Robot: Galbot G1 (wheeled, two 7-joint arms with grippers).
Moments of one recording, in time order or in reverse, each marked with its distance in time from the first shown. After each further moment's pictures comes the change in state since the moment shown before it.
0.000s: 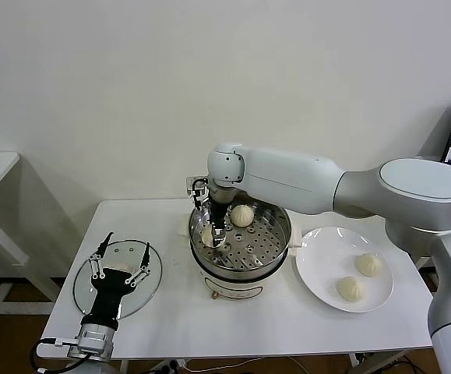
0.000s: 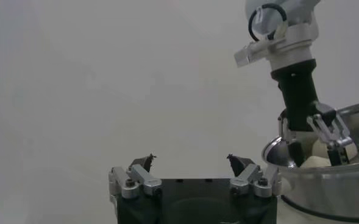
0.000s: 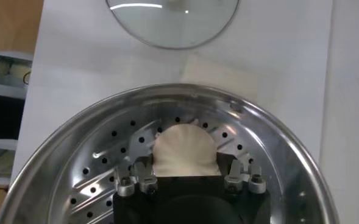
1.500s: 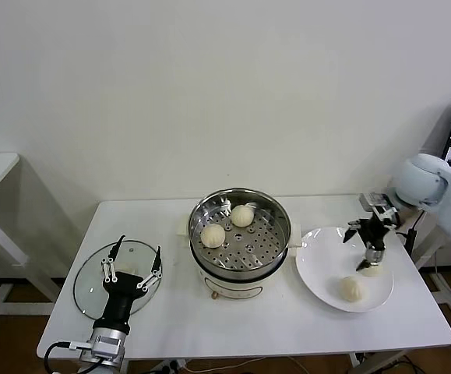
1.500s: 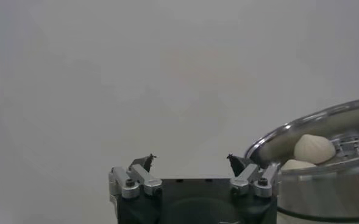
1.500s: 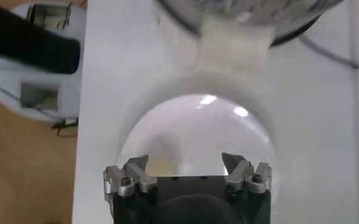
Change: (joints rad) left arm 0.017 -0.019 0.059 -0.006 0.063 0.005 -0.018; right arm -0.342 -0.907 0.430 0.326 -0.429 0.423 -0.273
